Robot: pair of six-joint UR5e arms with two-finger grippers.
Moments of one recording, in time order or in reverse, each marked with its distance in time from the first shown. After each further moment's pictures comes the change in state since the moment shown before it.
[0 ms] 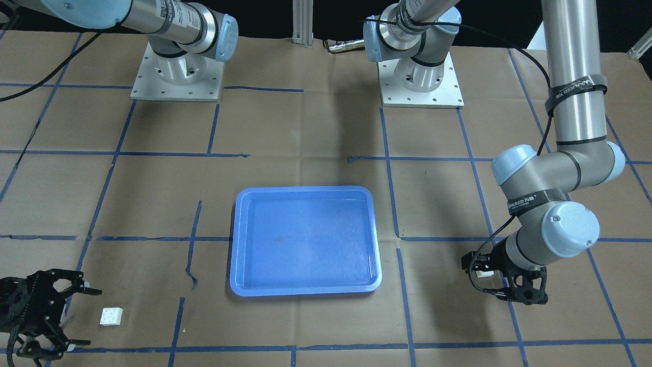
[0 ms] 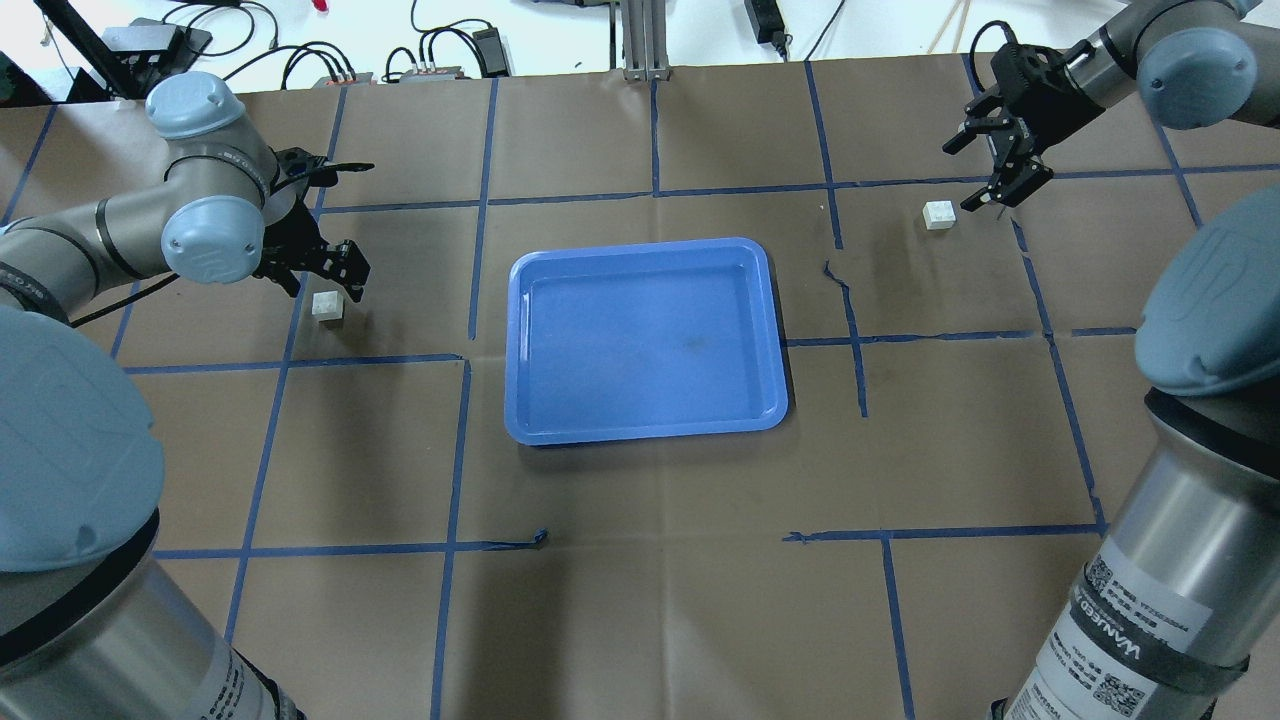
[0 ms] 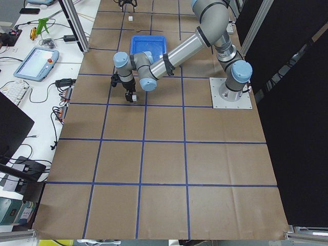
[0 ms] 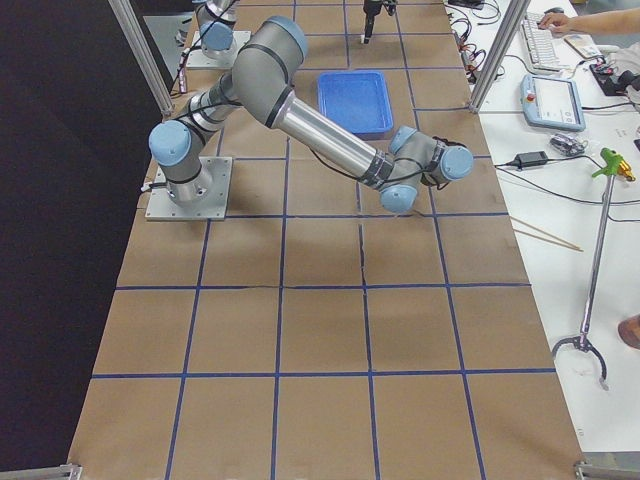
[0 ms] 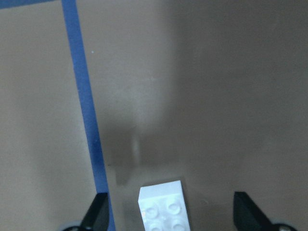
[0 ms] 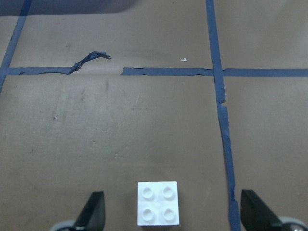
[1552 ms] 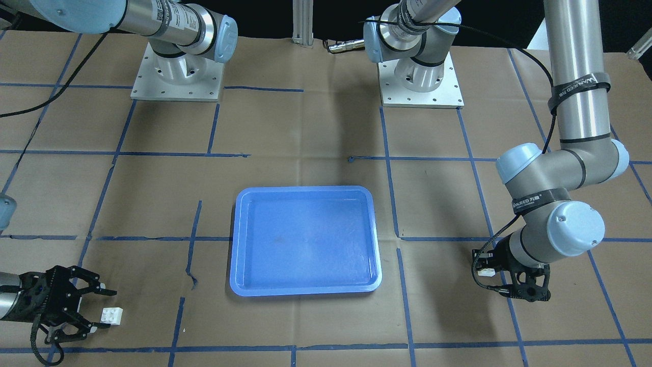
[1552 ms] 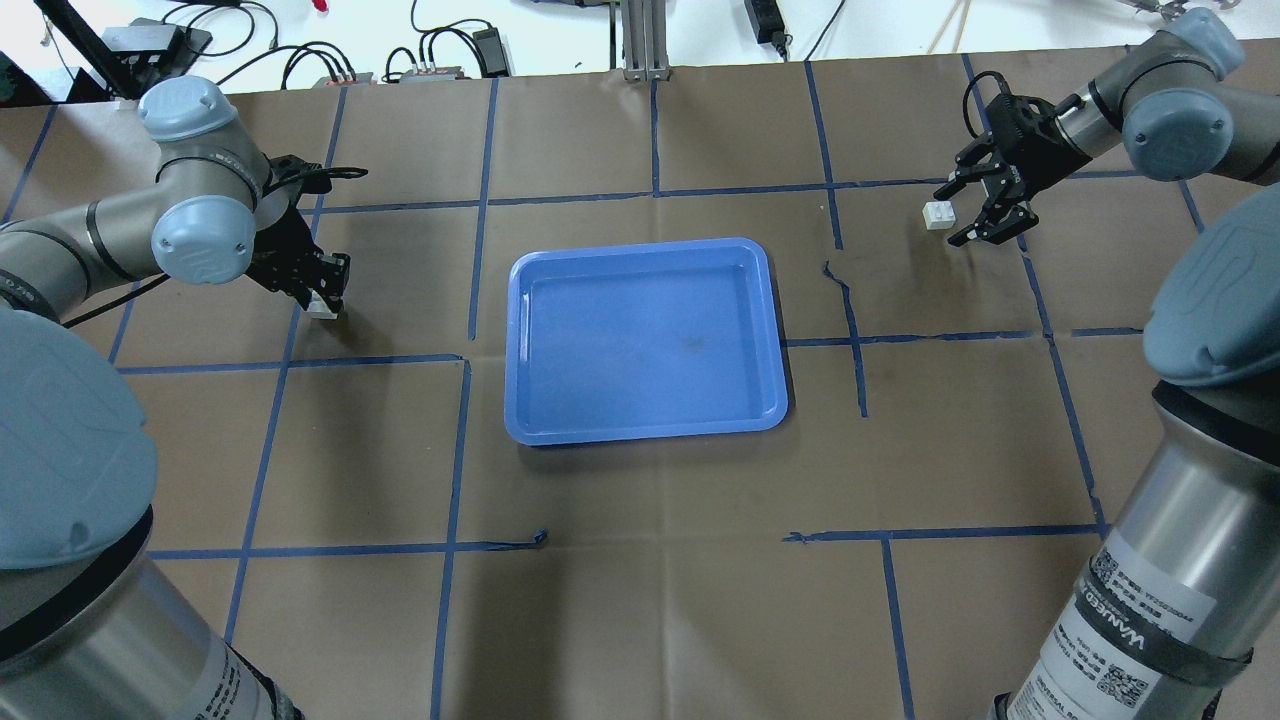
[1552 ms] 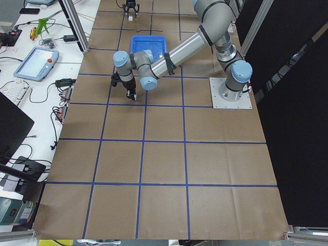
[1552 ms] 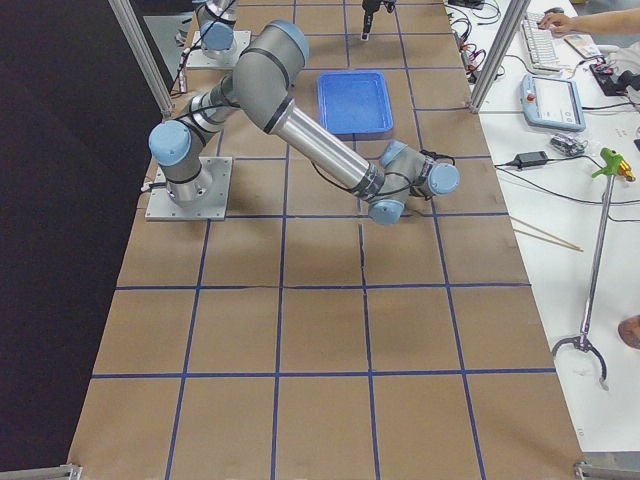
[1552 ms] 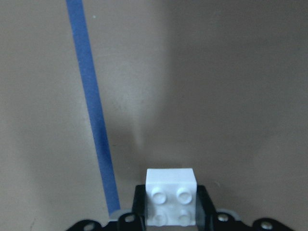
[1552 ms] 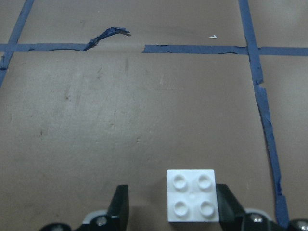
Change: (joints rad) left arm -0.008 0.050 0.008 -0.060 0.003 0.015; right arm -0.018 0.006 0.075 -0.045 0.003 -0.050
